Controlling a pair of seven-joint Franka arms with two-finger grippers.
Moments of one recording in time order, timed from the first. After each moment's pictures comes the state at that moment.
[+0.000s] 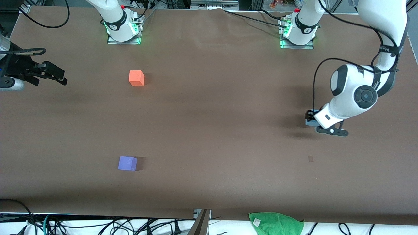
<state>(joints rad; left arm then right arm) 0.04 0.32 -0.18 -1.94 0.06 2.12 0.05 0.19 0.05 -0.15 -1.54 0.04 1.58 0.03</state>
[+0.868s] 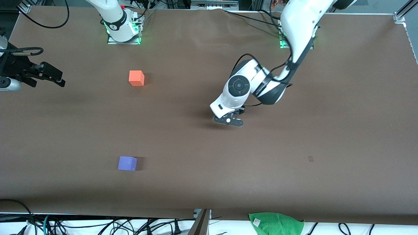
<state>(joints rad) -0.42 0.73 -0.29 -1.55 0.07 2.22 -0.56 0.19 0.06 -0.16 -1.52 0.04 1.60 0.03</state>
